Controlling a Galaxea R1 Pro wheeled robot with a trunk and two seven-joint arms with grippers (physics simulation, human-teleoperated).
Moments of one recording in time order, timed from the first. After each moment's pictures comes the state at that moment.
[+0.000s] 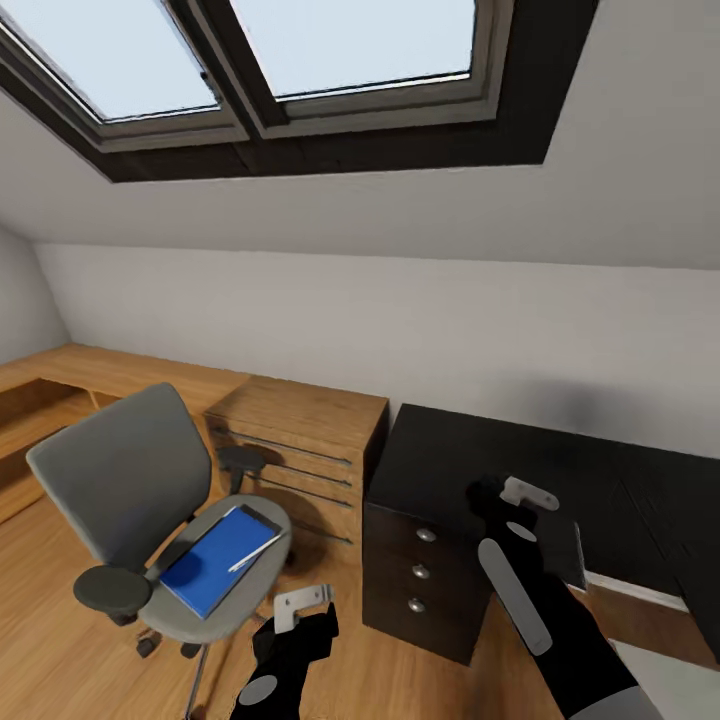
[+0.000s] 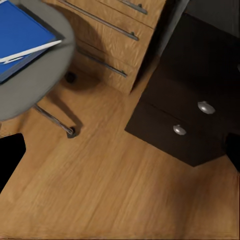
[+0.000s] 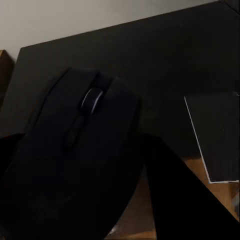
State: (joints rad) left arm -0.11 0.00 -0.64 -1.49 0.62 0.33 0.80; right arm -0.45 -0.06 0.25 -1.31 -0.58 0.32 -0.76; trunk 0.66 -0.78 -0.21
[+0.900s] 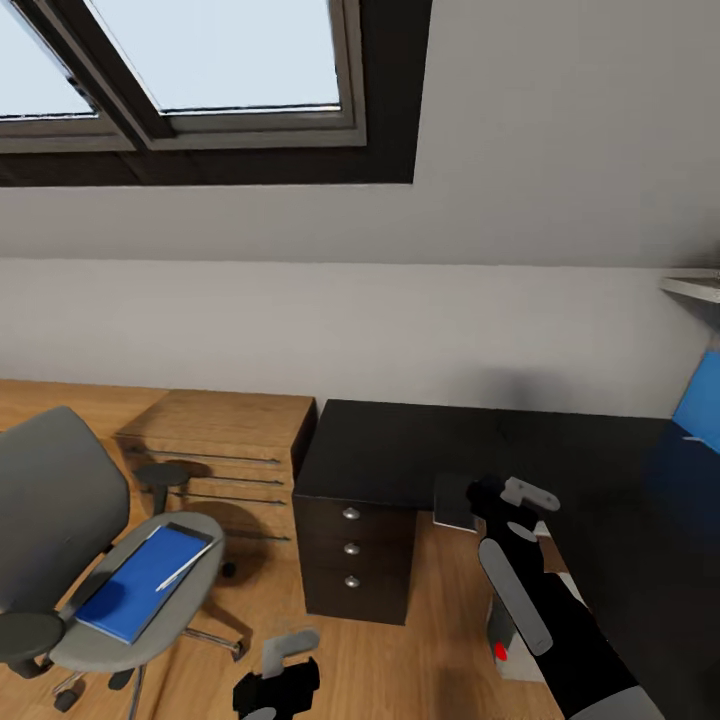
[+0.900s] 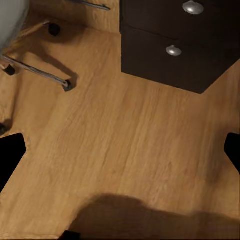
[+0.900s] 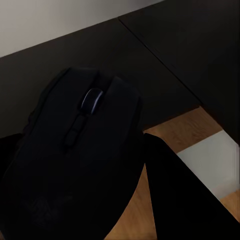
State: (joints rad) left arm -0.11 0.00 -0.61 -1.23 0.63 0.31 0.80; right arm -0.45 -0.06 0.25 -1.31 -0.58 0.32 -0.76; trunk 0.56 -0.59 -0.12
